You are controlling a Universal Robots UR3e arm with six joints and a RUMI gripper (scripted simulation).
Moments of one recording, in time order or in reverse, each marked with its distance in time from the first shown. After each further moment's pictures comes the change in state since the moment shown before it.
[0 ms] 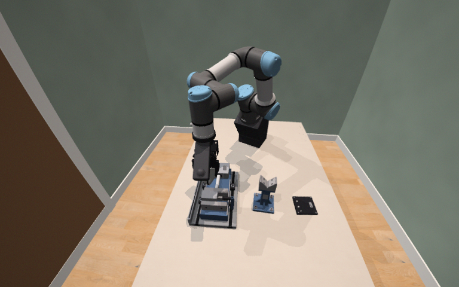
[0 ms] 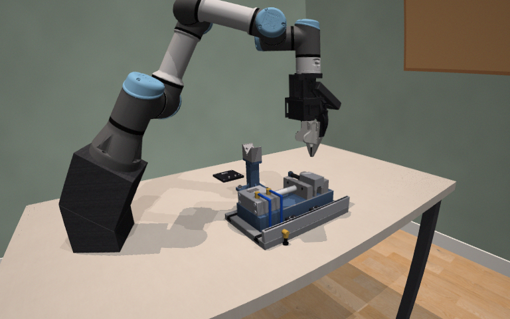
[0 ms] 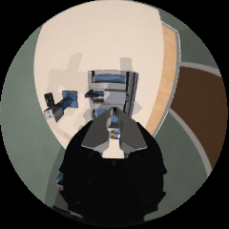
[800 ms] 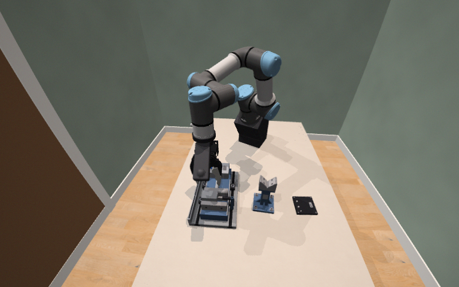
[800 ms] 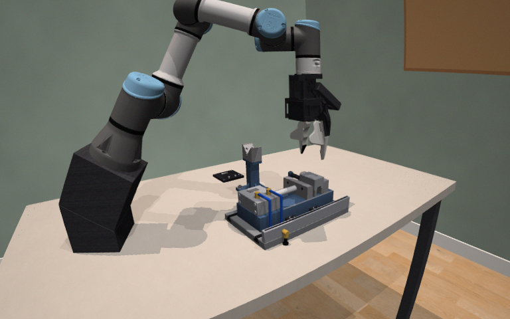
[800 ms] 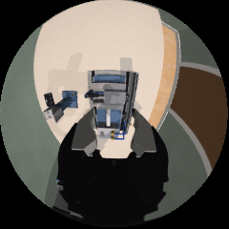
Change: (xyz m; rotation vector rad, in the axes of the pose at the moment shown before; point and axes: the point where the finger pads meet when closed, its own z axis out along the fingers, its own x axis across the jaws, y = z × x) arm 0.000 0.000 0.001 0.000 0.000 0.000
